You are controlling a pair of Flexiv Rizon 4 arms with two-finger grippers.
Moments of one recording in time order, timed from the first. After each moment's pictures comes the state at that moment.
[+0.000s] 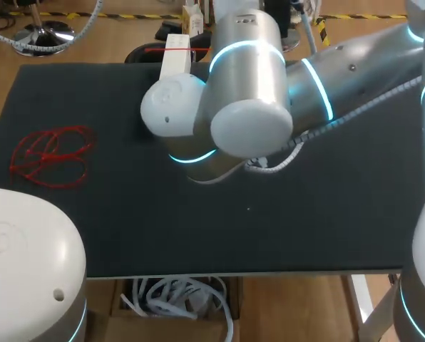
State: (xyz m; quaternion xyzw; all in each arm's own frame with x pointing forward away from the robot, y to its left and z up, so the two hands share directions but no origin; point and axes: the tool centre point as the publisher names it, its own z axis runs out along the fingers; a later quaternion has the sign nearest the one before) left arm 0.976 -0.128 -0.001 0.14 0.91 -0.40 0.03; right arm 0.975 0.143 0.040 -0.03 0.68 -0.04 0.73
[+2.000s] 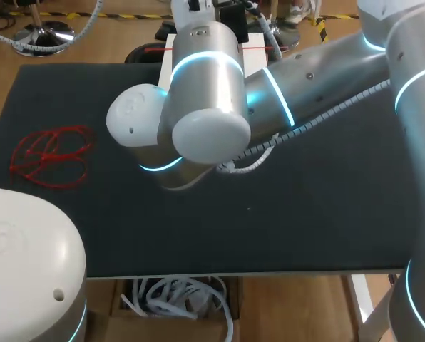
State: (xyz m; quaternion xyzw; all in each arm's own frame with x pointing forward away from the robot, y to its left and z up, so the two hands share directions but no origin) left arm 0.976 -0.128 -0.001 0.14 0.91 -0.40 0.03; right arm 0.985 0.209 0.021 -0.08 0.68 -0.06 0.73
